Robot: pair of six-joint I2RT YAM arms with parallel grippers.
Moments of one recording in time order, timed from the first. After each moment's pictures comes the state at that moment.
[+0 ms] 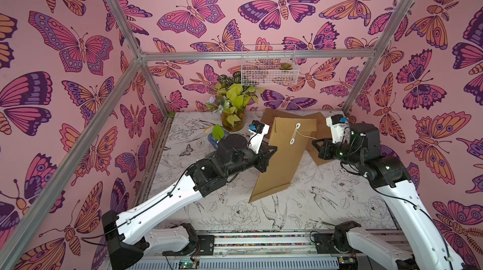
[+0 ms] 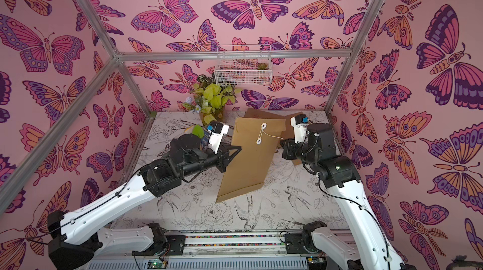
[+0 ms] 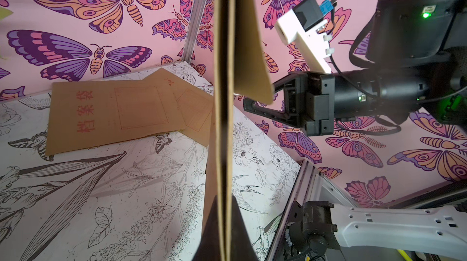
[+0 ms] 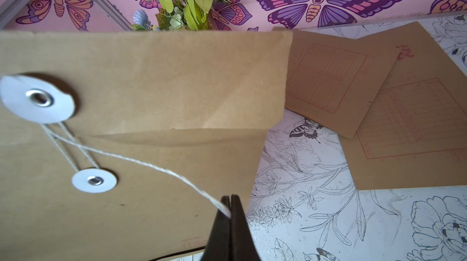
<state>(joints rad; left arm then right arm) -0.94 1.18 1.23 -0.30 0.09 -0.37 0.26 0.98 1.22 -0.81 -0.27 0.30</state>
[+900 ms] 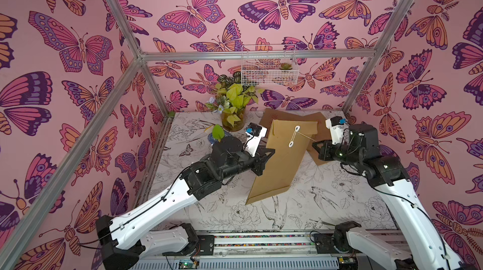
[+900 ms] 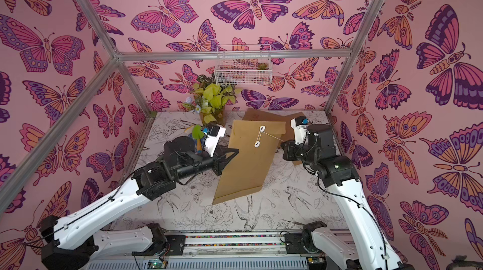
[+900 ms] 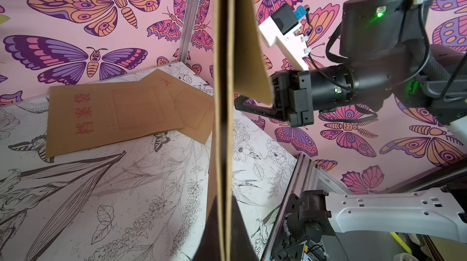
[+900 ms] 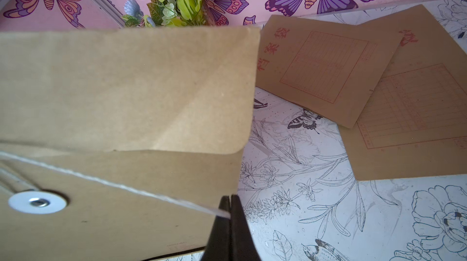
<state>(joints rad) -0.94 1.13 1.20 -0.32 0.10 -0.33 0.23 0.99 1.19 -0.82 -0.30 0.30</state>
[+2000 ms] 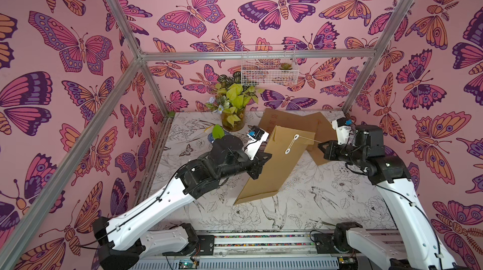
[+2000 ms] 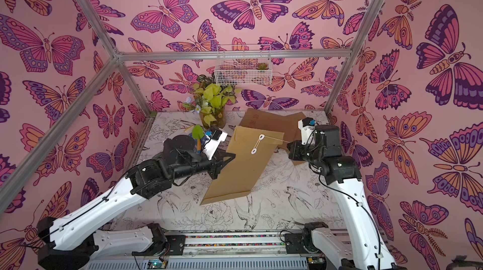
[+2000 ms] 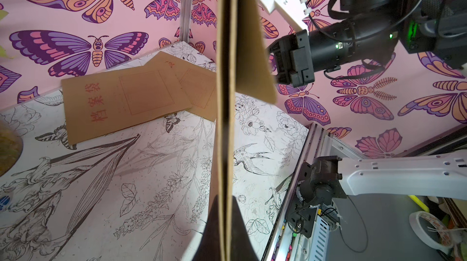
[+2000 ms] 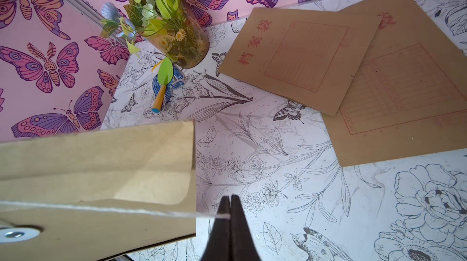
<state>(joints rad) -0.94 1.14 1.29 -0.53 0.13 -0.21 0.10 1.00 1.18 -0.85 -0.38 0.26</state>
